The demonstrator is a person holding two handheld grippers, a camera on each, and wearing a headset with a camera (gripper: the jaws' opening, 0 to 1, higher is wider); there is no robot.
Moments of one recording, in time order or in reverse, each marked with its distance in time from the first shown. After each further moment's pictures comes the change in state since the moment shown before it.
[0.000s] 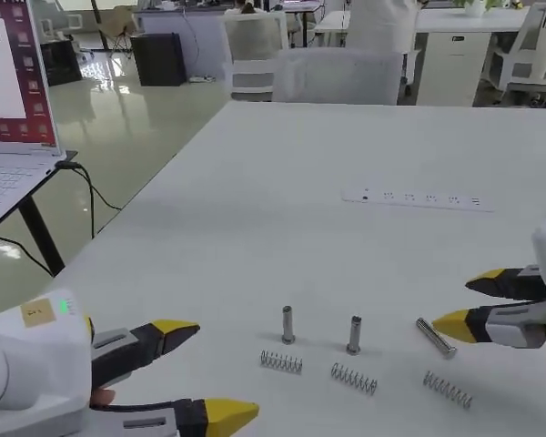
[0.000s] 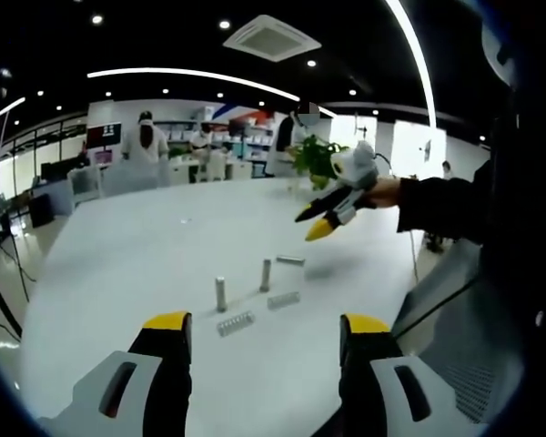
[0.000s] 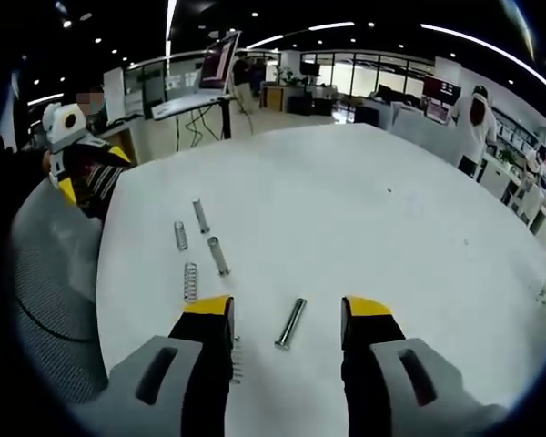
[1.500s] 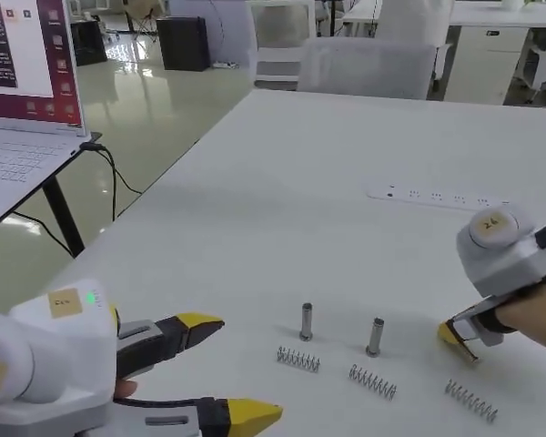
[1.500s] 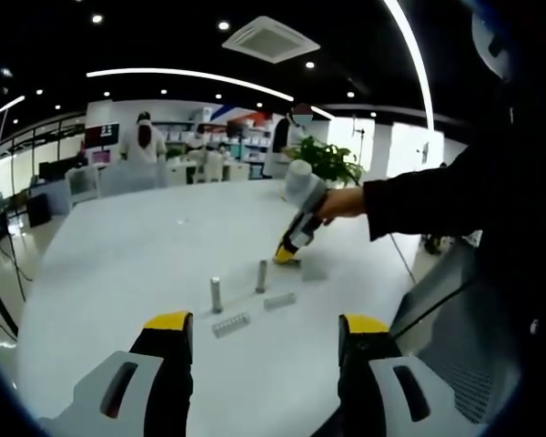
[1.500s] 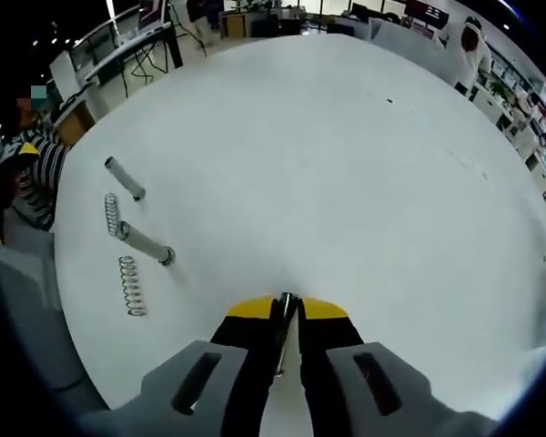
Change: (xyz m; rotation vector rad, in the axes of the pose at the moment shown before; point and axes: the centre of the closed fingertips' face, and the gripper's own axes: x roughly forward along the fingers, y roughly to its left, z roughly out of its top) left arm 0.001 -0.001 0.001 -0.006 -0.010 -0.014; right arm 0.066 -0.013 -0.044 0.154 0.390 -0.074
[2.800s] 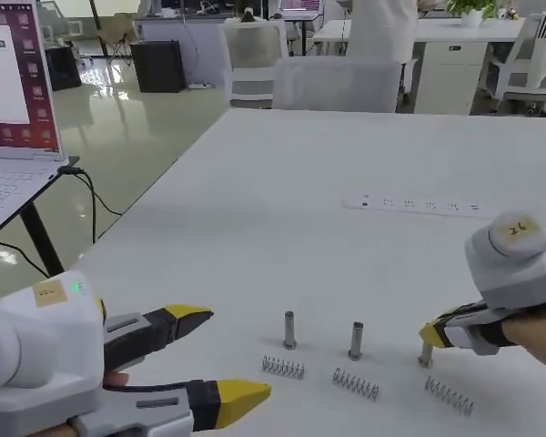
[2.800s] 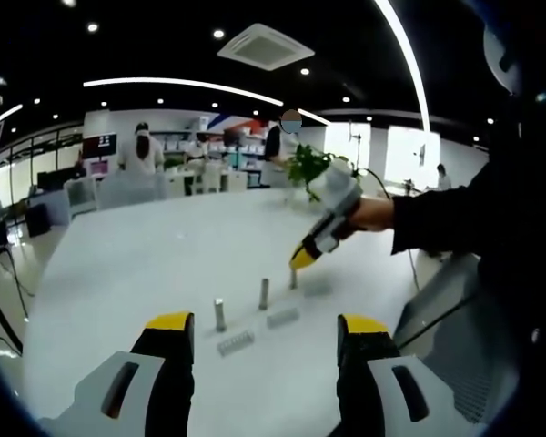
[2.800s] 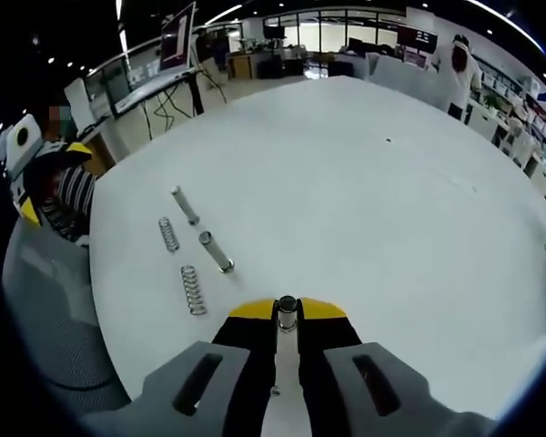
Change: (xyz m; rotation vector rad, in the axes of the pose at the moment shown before) left arm 0.004 0.001 0.023 0.028 -0.038 -0.006; right arm -0.045 0.031 0.006 0.035 -0.217 0.052
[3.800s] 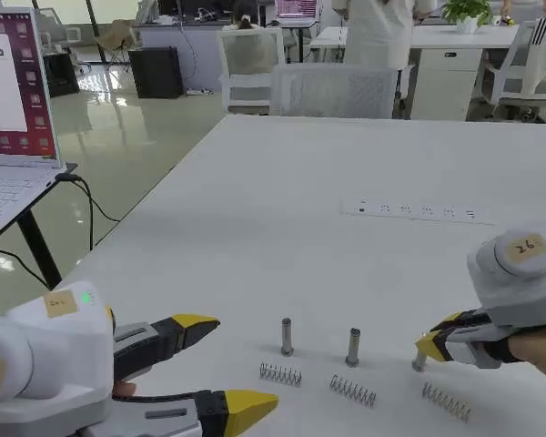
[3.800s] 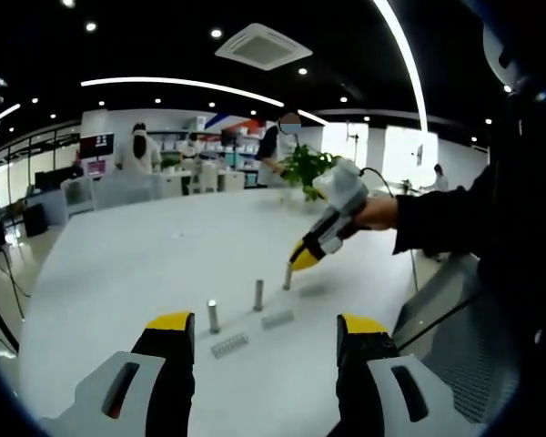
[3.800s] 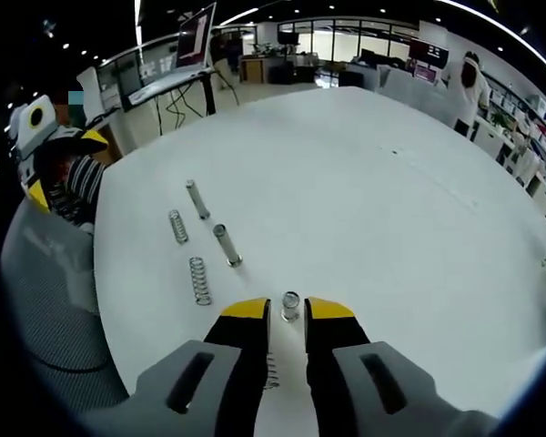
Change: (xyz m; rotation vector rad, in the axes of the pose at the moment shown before) left arm 0.003 -0.005 -0.002 -0.001 0.000 -0.013; right arm -0.013 0.003 -0.002 -0.070 -0.026 0.007
